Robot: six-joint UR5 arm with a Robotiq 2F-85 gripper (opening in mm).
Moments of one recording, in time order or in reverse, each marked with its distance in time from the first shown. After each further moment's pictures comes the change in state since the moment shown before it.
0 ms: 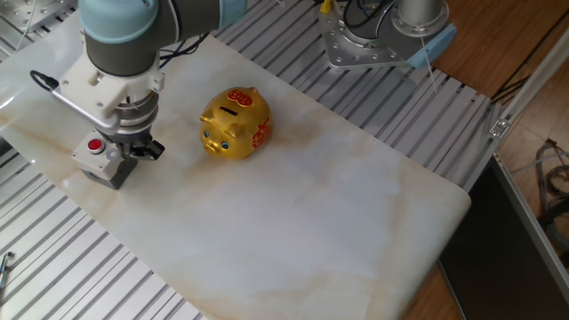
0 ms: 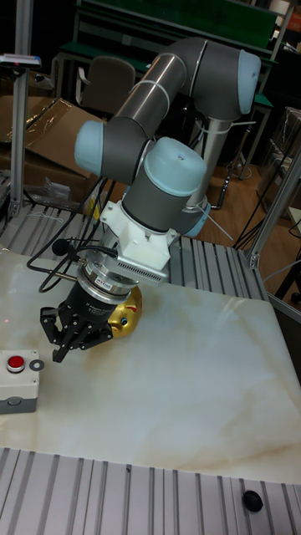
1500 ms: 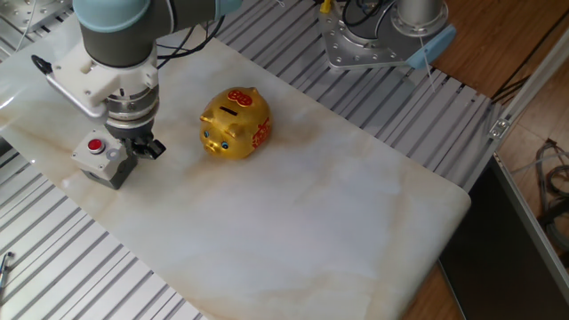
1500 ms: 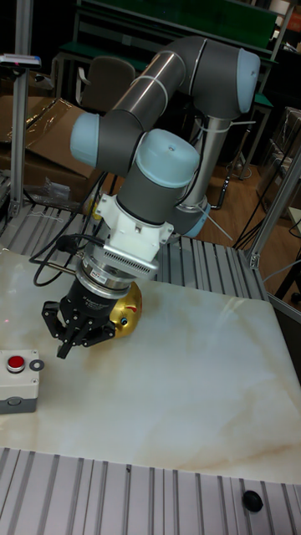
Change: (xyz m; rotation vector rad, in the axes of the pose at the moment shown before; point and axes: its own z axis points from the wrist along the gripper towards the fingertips) arm 0.006 0.007 -0.005 -0.049 0.004 0.144
